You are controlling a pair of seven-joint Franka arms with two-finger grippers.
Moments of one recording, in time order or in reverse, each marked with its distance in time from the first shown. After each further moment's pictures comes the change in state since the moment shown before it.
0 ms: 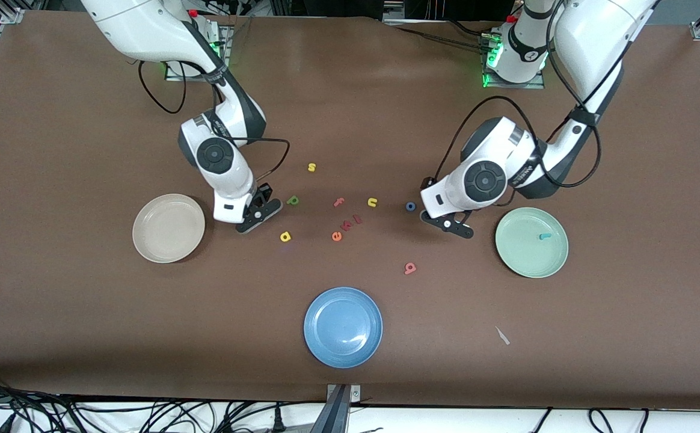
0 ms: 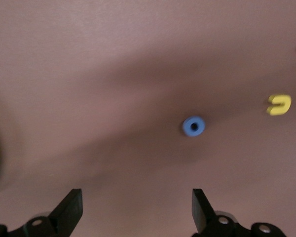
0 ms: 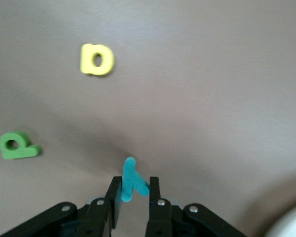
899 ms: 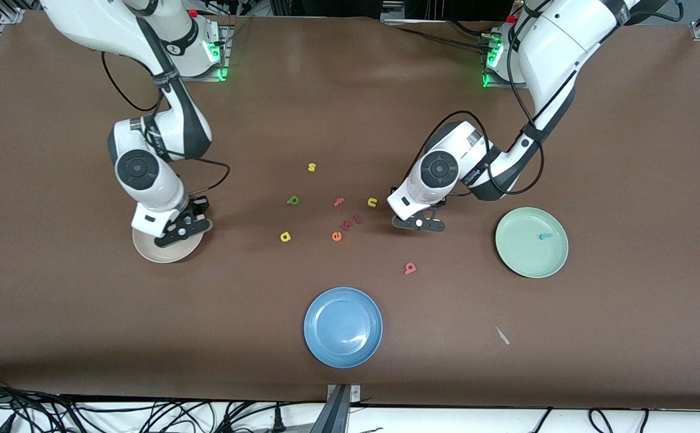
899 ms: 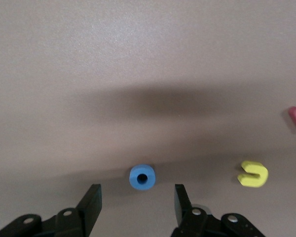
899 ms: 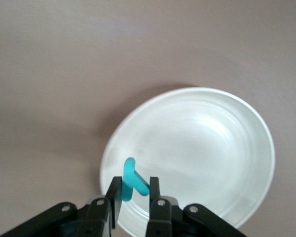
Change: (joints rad) left arm -0.102 0.114 0.002 -0.010 0.138 0.211 -0.392; right arm -0.010 -0.080 -0.240 -0.014 0.025 -0.116 -0.021
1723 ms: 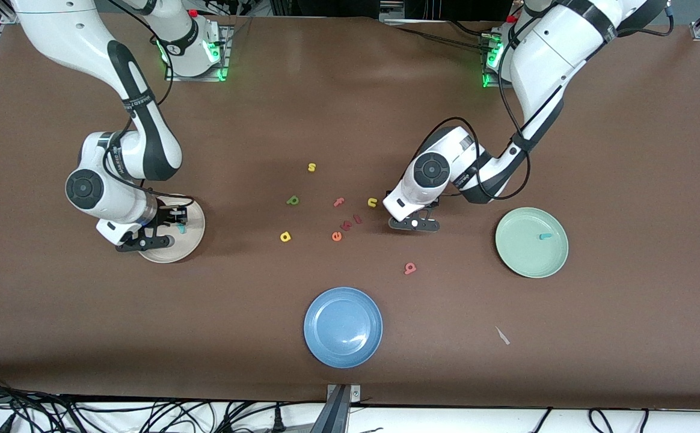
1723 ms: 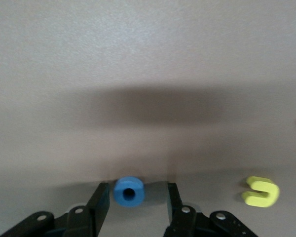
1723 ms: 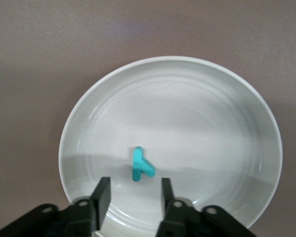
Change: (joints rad) left arm -0.008 0.048 0.008 -0.021 0.048 0.073 -0.056; right arm -0.095 0.060 -0.008 0.024 0.225 0.003 -0.005
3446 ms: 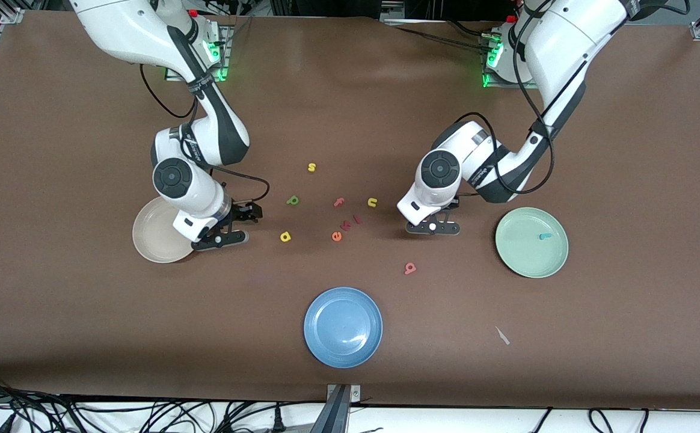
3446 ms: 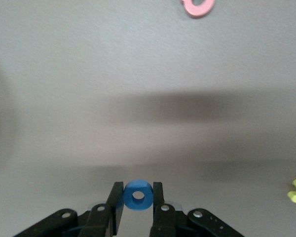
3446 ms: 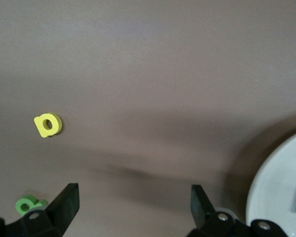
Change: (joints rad) left arm 0.044 -0.098 0.002 0.044 0.027 -0.204 0.030; right arm 0.182 0.056 0.100 0.125 0.010 0.013 0.213
